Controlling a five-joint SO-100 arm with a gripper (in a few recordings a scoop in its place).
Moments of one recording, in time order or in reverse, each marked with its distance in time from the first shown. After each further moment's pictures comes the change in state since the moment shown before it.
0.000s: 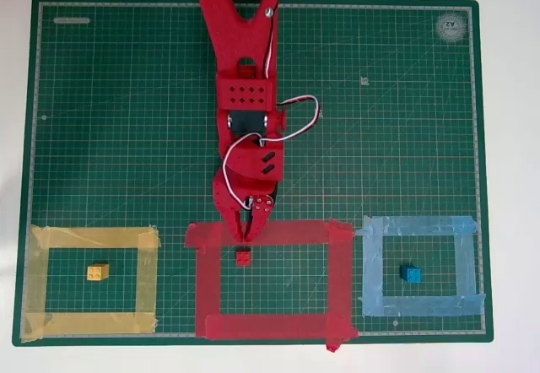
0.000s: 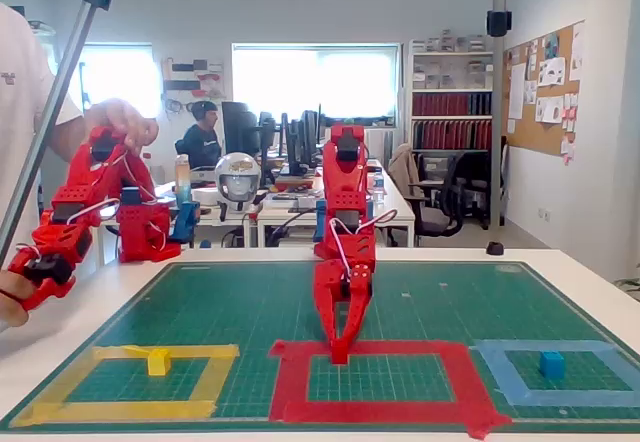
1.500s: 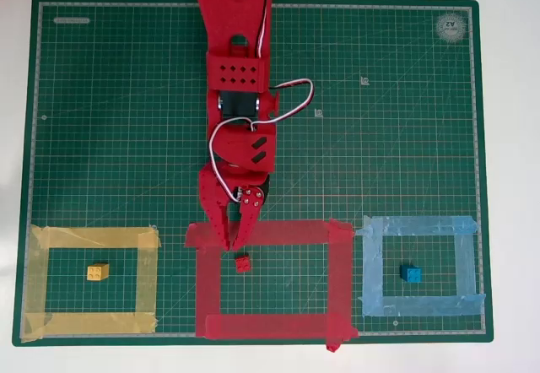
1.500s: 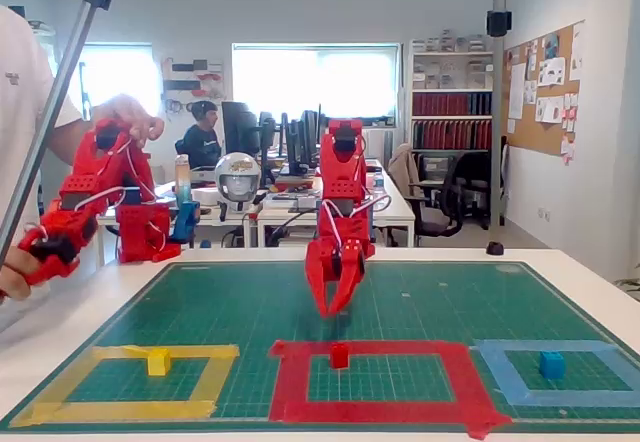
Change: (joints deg) arm 1.9 9.1 9.9 -10.5 -0.4
